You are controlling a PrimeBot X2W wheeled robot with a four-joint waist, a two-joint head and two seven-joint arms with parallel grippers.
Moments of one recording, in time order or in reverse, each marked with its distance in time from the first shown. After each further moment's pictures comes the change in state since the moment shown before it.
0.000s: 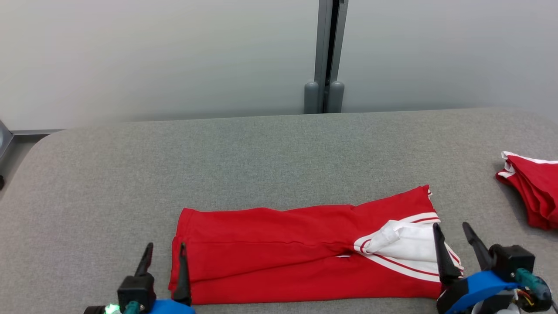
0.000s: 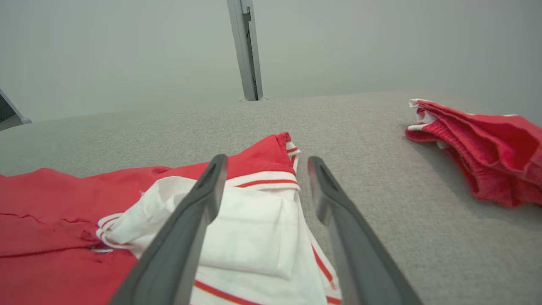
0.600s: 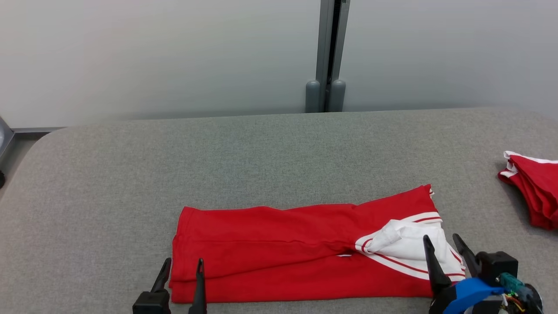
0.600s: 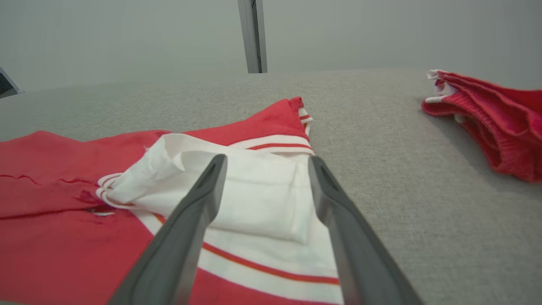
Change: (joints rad) left arm 0.075 -0.004 -0.076 -0.046 -0.018 0.006 0.000; right arm 0.010 0.039 -0.011 0.060 -0.080 0.000 0.000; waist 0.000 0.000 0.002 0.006
